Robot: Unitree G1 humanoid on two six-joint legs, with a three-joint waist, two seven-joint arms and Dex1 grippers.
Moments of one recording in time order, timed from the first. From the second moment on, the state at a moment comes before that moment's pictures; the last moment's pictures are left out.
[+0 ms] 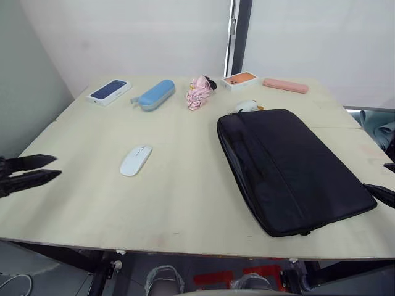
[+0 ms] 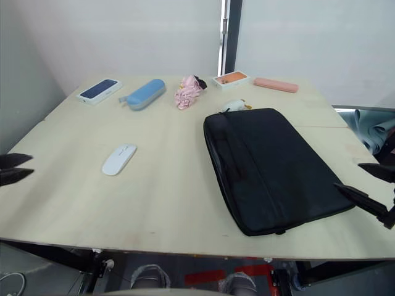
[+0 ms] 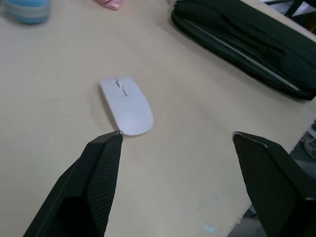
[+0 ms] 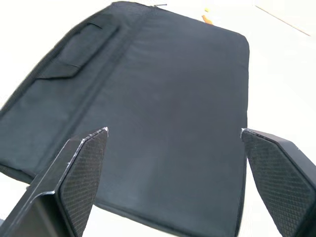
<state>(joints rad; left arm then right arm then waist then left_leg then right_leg) 0.08 1.15 0.66 0.20 -0.66 0.56 -1.50 0.36 -0.89 -0.97 -0.46 0.68 0.67 1.09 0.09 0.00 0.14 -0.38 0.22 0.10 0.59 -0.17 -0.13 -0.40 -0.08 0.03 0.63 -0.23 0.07</state>
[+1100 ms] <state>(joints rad) -0.43 0.67 0.14 0.12 -0.38 0.76 -0.69 -0.31 -0.98 -0.29 -0.78 0.98 0.84 0.69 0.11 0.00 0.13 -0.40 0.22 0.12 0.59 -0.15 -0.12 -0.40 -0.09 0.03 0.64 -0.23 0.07</state>
